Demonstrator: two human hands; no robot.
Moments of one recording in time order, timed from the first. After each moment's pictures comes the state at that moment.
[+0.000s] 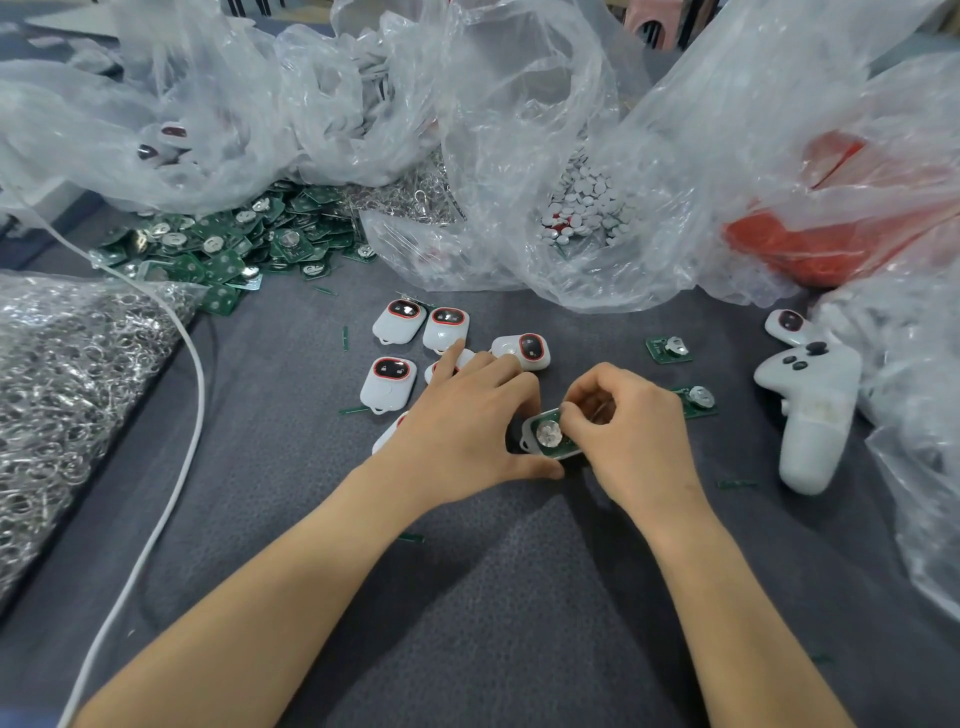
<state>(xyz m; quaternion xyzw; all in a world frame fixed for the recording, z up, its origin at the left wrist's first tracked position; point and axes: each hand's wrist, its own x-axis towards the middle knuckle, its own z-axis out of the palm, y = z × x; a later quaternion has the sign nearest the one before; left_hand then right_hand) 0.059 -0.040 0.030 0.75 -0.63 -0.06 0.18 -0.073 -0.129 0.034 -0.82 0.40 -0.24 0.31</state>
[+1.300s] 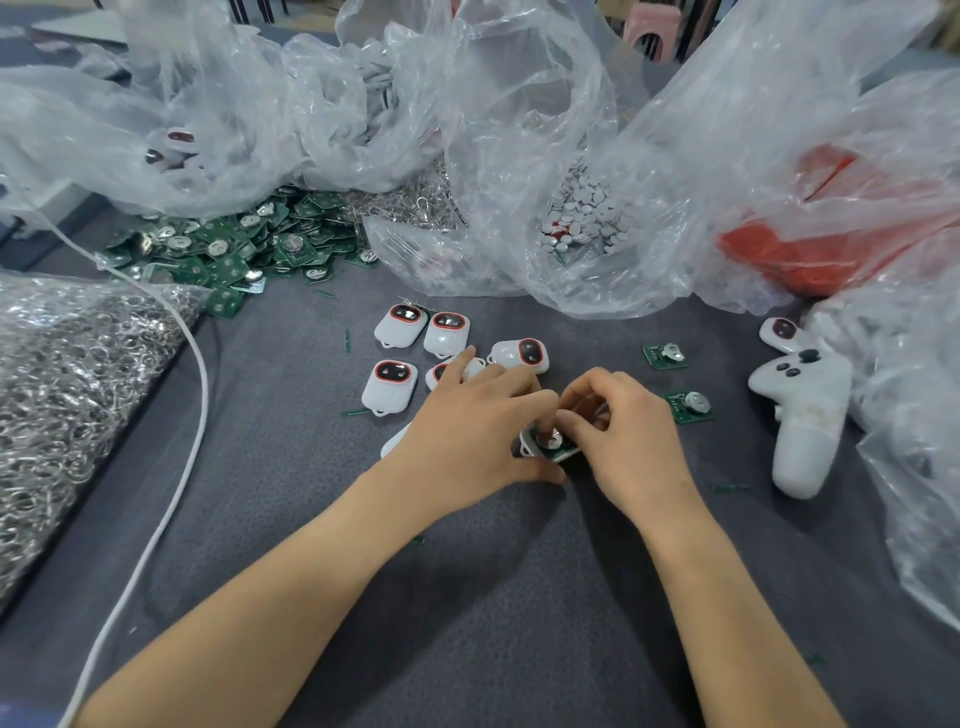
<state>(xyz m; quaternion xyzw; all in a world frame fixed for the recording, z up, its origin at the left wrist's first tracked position) 0.049 -0.037 0.041 0.73 -0.66 -0.03 0.17 -0.074 -0.135 0.031 -0.84 0.39 -0.21 0.32</state>
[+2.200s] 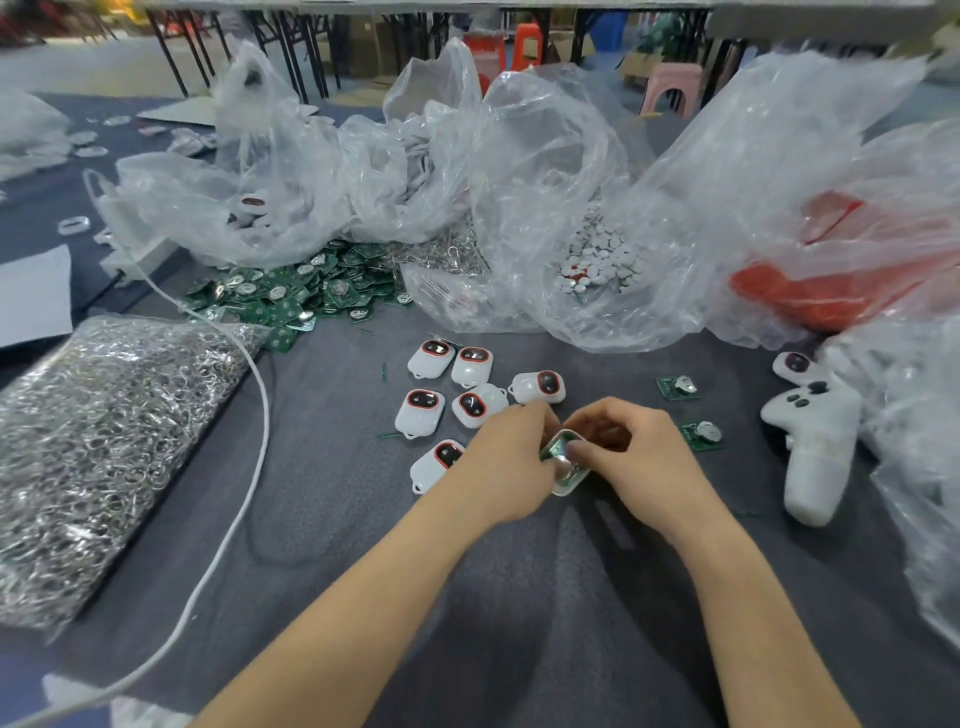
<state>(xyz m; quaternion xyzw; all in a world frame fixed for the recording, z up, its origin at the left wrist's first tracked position) 0.029 -0.046 0.046 0.81 -0.48 -0.22 0.27 -0.083 -0.140 0.038 -0.78 0.33 -0.20 0.49</state>
